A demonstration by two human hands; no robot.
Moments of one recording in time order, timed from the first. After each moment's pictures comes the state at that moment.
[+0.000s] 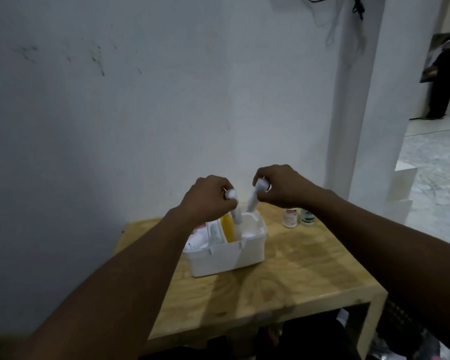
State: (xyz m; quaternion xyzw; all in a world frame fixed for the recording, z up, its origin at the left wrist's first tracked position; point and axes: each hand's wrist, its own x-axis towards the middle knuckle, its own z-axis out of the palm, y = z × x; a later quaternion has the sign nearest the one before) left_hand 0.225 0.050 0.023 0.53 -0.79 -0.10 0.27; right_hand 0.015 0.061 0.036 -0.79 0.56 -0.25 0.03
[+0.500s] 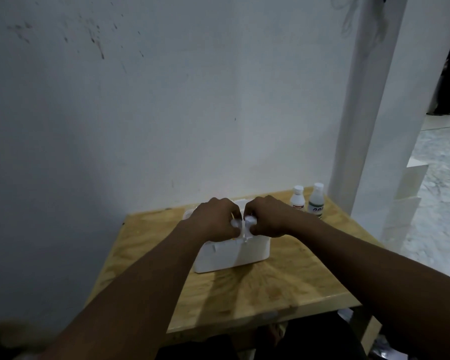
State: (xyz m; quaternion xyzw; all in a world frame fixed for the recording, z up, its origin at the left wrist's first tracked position) left_hand 0.226 0.048 -0.020 0.53 -0.84 -0.09 0.09; right_hand 0.056 0.051 -0.023 -0.82 0.56 -0.09 0.10
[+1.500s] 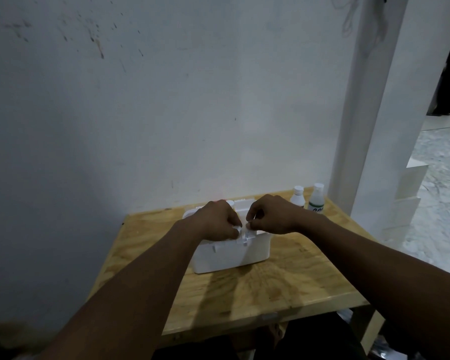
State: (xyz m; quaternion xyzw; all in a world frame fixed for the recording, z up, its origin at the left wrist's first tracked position) left_hand 0.229 0.042 -0.020 0.52 -0.84 -0.15 0.07; right_hand 0.044 0.052 -0.019 -0.81 0.54 -0.14 0.18
